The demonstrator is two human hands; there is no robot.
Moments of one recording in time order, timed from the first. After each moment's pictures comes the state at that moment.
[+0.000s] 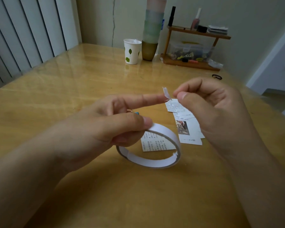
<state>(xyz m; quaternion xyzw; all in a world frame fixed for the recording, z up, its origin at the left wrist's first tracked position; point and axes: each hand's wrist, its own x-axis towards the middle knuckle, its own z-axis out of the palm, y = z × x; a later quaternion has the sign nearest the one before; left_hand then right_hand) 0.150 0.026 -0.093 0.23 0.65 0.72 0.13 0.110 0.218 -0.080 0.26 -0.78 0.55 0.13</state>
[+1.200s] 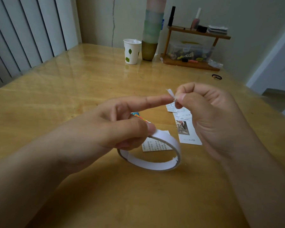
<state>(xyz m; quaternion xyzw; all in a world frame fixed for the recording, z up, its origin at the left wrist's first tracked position) 0.152 0.029 -0.093 0.25 0.65 0.70 0.13 0.112 0.210 -0.079 0.22 -0.75 0.63 0.03</state>
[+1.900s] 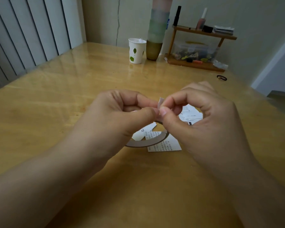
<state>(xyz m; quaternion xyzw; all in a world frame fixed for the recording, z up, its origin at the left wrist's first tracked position) 0.155 0.045 -0.088 0.09 0.69 0.71 -0.08 0.121 0.198 -0.093 0.34 -0.81 0.39 0.28</state>
